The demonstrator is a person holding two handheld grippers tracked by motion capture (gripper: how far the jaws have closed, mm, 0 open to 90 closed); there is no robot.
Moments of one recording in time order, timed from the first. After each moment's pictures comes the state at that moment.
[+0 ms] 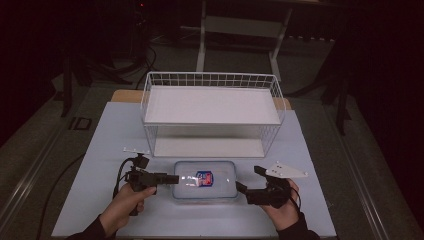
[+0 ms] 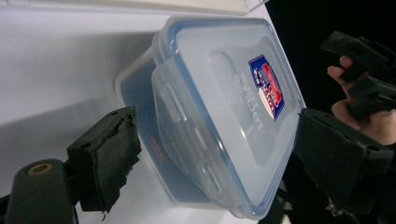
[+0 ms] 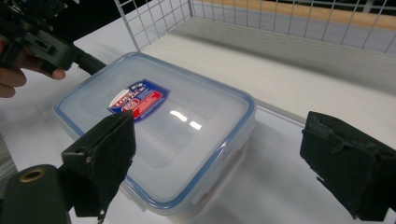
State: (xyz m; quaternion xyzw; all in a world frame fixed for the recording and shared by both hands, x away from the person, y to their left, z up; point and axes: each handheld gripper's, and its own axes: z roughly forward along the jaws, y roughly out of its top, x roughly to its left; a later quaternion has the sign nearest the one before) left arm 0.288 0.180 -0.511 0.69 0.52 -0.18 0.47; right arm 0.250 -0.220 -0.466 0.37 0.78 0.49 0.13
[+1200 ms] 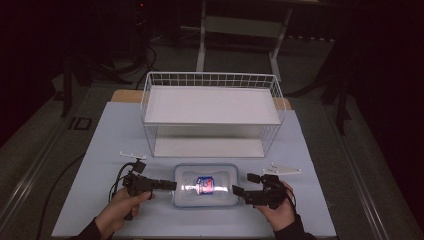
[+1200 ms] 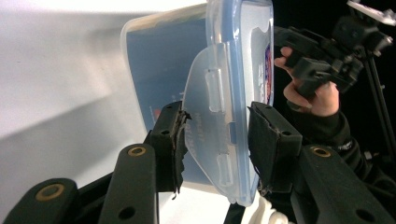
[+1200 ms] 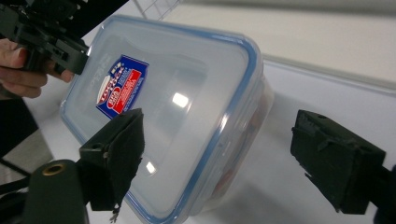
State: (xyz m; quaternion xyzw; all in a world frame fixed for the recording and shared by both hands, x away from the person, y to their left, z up) left arm 0.283 0.192 -0.527 0.69 0.46 -0.25 0.50; right arm 0.258 -0.218 -0.485 0.41 0.78 0.48 0.04
